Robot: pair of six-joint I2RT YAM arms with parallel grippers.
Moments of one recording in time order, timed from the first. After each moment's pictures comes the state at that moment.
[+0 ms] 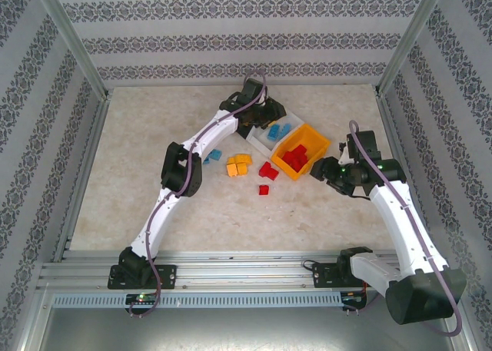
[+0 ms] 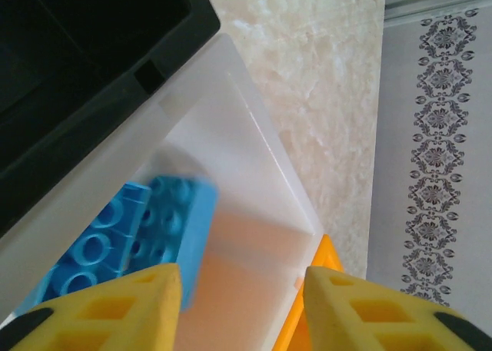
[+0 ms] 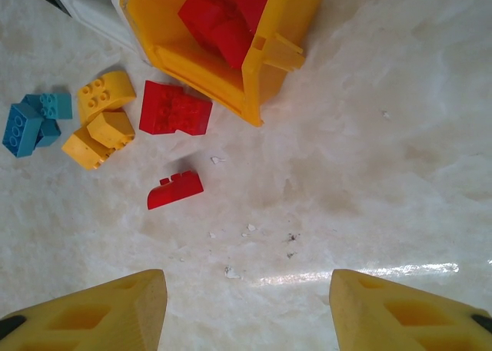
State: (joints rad) left arm -0.52 2.63 2.50 -0.57 0.42 -0.95; right arm 0.10 1.05 0.98 -1.01 -0.32 0.60
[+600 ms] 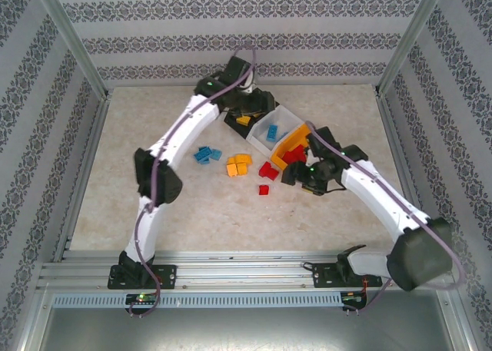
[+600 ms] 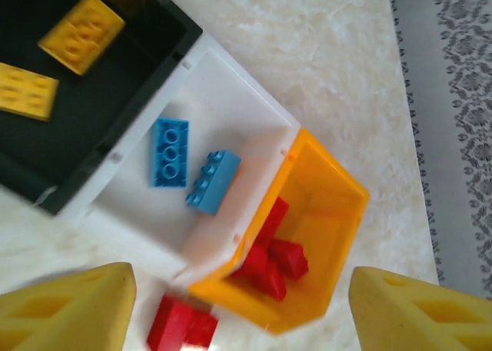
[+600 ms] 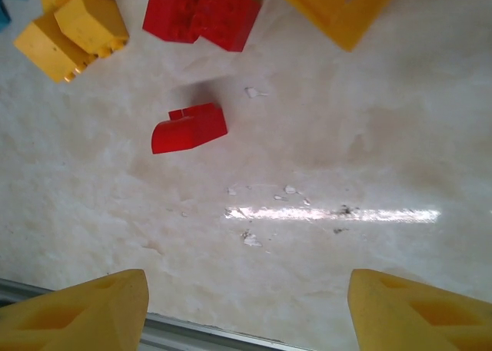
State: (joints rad) left arm -0.52 2.19 2.38 -1.02 0.23 -0.55; right arm 0.39 1.31 1.04 -0.96 -0.30 0.67
